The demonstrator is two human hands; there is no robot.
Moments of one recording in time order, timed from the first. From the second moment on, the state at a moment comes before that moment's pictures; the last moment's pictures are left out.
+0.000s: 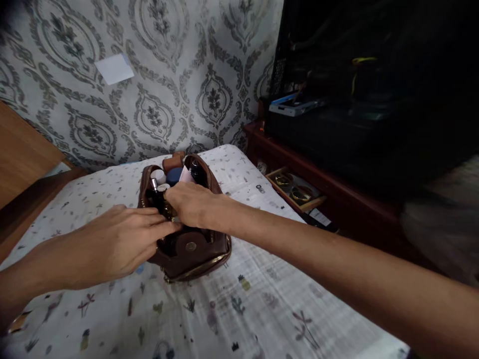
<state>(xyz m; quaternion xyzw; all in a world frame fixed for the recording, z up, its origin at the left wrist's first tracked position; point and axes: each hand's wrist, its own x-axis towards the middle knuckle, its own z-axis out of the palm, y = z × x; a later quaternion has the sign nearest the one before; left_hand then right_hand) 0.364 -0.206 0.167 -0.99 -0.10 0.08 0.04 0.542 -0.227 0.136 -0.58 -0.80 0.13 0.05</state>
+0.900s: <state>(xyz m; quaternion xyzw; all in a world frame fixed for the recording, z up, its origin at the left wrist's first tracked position) 0.332 -0.184 0.128 -0.93 -0.13 -0.34 -0.09 0.542 -0.255 0.131 -0.55 -0.83 0.02 0.04</state>
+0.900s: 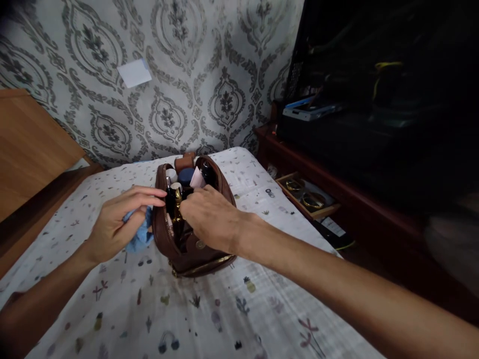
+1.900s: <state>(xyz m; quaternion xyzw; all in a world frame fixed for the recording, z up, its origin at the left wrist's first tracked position) 0.345 -0.094 0.064 -0.78 -0.30 -0.37 -0.41 0.600 -0.197 0.131 -0.67 -0.70 0.08 0.22</state>
